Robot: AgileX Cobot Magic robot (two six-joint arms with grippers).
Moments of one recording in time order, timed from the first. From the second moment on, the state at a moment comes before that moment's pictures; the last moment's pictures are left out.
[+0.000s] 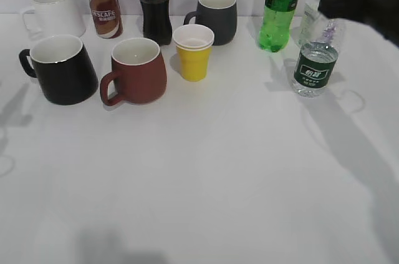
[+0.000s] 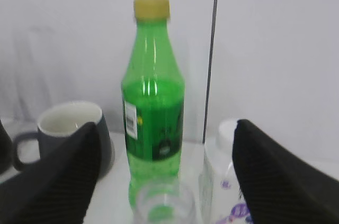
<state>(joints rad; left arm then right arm) 0.05 1.55 -0.33 0.20 -1.21 -0.15 0.24 1.61 -0.71 0.06 -0.84 -0.02</state>
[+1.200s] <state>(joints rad) -0.05 0.42 -0.48 -0.05 0.45 -0.20 0.24 0.55 -0.72 0.01 0.89 0.00</state>
